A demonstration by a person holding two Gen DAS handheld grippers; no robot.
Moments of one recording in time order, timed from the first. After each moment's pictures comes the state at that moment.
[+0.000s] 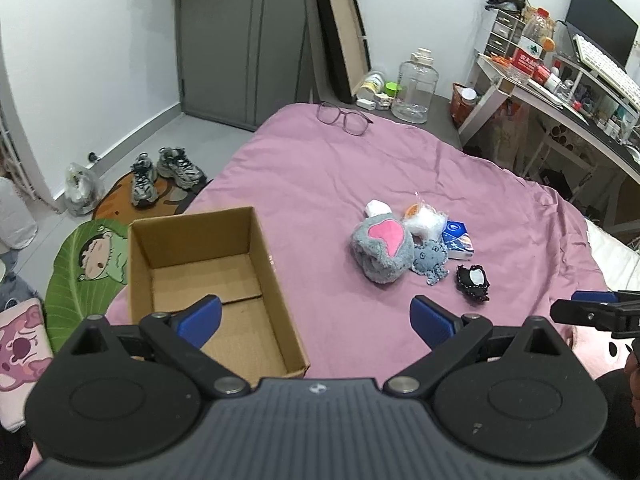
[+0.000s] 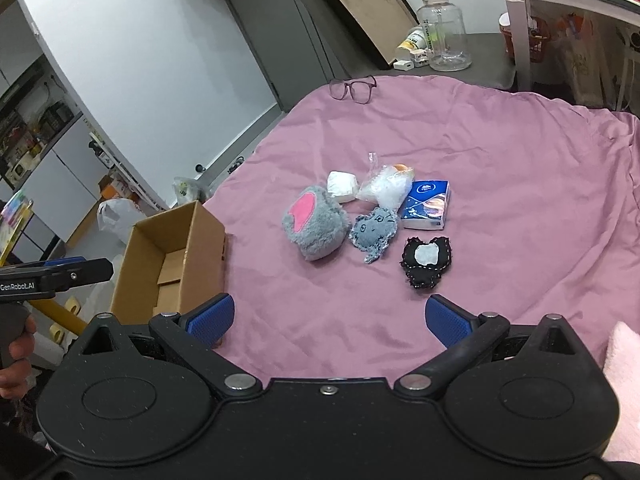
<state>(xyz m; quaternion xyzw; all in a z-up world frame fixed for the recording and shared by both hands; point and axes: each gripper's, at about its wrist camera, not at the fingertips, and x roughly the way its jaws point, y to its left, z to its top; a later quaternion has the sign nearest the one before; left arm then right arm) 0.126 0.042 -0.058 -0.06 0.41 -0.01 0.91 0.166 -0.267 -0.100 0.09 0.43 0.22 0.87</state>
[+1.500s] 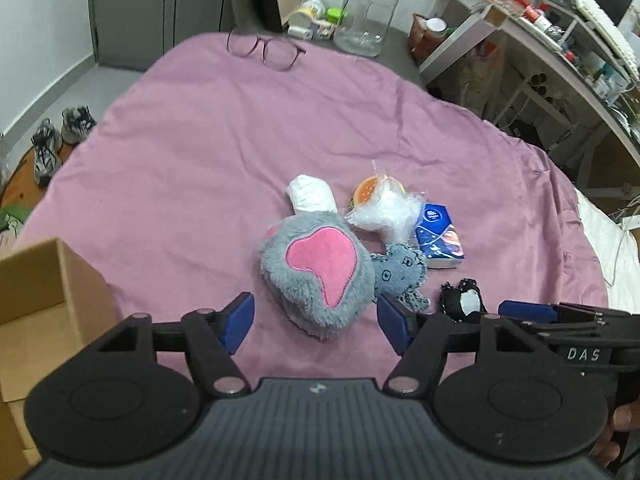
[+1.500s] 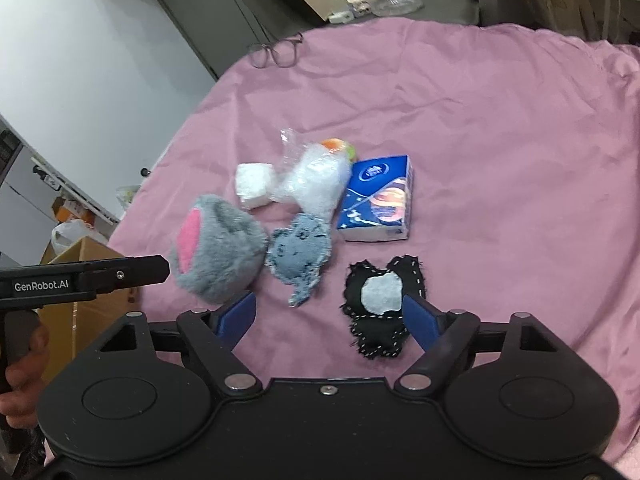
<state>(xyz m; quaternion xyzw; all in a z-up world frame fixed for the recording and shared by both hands) 0.291 -0.014 -0.159 -0.08 0.49 -0.11 0.86 0.281 -0.267 -0.200 0.14 0.48 0.16 0.85</state>
